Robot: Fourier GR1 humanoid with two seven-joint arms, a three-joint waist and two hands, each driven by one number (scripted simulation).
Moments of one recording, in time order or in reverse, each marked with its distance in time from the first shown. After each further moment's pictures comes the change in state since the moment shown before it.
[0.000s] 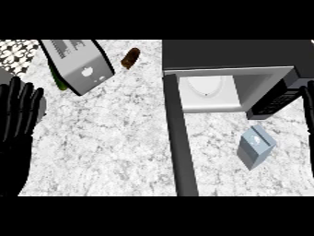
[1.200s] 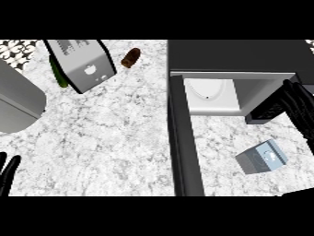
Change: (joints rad) left arm 0.504 -0.028 -0.062 -0.317 0.175 -0.123 0.046; right arm -0.039 -0.155 0.000 -0.052 -0.148 0.218 0.352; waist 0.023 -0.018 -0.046
